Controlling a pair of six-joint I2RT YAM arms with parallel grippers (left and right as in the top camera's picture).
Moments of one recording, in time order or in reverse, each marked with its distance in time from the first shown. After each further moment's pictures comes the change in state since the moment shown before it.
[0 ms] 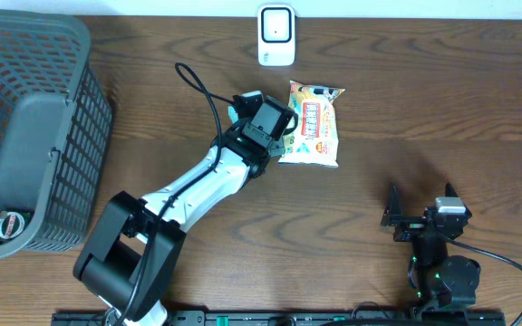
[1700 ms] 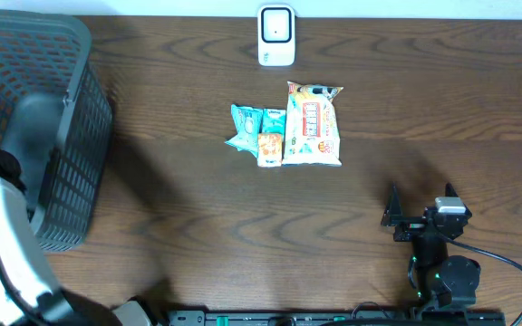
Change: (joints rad) left arm 1.255 -0.377 0.048 -0.442 -0.292 0.048; right arm 0.000 0.000 0.000 0.000 0.000 0.000
